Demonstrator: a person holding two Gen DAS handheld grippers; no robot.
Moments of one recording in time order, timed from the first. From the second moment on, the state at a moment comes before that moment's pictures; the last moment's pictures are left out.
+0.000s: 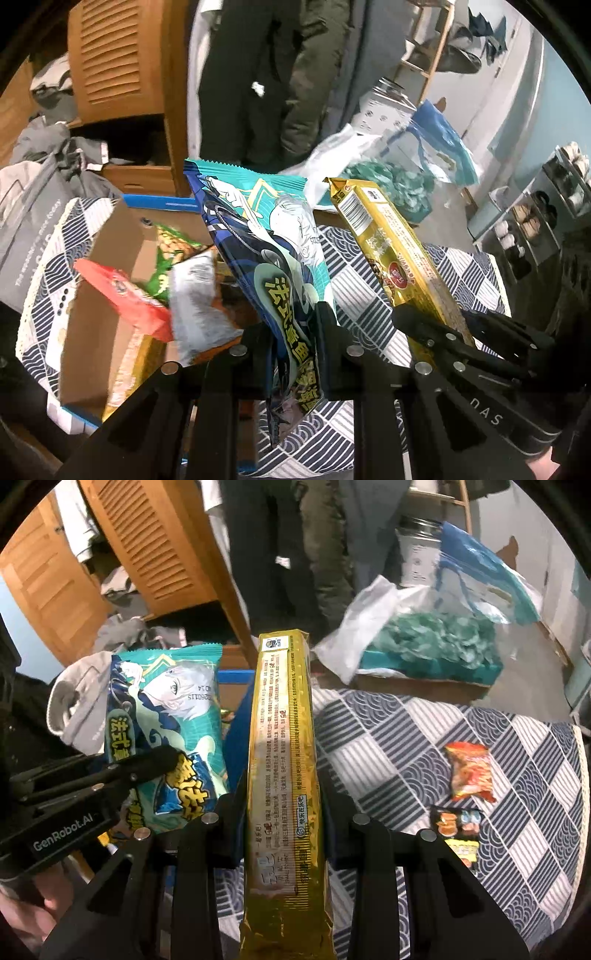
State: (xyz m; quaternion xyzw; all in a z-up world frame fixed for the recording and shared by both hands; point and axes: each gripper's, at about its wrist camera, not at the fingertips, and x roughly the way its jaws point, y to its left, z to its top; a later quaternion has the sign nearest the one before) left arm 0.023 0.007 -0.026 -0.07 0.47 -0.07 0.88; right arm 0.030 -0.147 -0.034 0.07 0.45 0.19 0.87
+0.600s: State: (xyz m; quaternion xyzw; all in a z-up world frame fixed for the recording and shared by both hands) left arm 0.009 0.088 -0.026 -0.11 0.47 -0.02 0.88; right arm 0.040 -0.060 -0.037 0.04 0.46 0.24 0.85
